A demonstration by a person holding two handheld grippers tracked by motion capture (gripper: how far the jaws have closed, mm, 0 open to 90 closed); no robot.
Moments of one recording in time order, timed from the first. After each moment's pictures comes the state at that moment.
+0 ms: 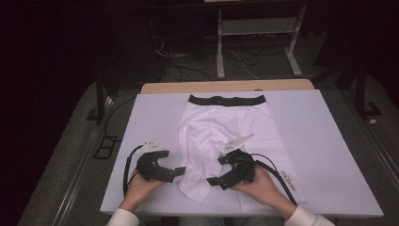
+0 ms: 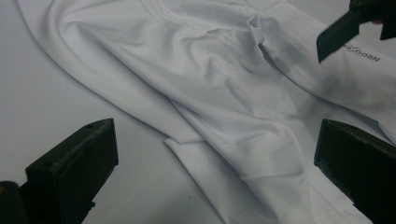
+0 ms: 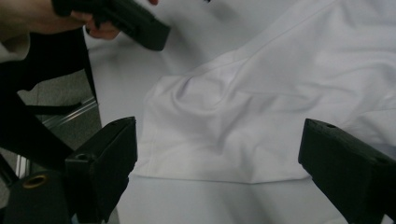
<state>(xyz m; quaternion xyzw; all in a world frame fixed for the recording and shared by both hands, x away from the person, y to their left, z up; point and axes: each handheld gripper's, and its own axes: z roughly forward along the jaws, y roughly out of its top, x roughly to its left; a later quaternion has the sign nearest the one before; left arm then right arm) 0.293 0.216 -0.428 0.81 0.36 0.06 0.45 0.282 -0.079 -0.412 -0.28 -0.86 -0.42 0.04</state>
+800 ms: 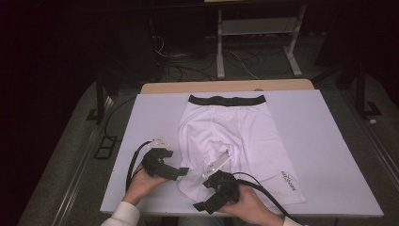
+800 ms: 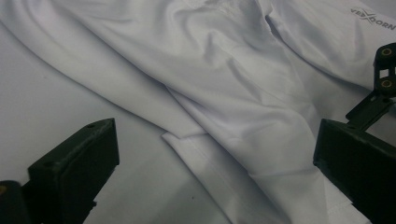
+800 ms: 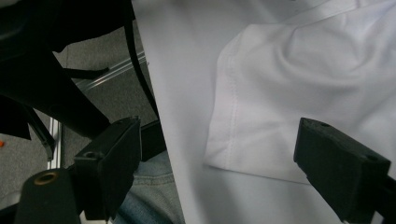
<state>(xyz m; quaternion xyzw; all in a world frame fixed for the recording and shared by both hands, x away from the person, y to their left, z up) 0.308 0.205 -0.431 0.85 0.35 0.02 0.40 0.245 -0.033 -0.440 -0.23 -0.89 -0.38 0.09</state>
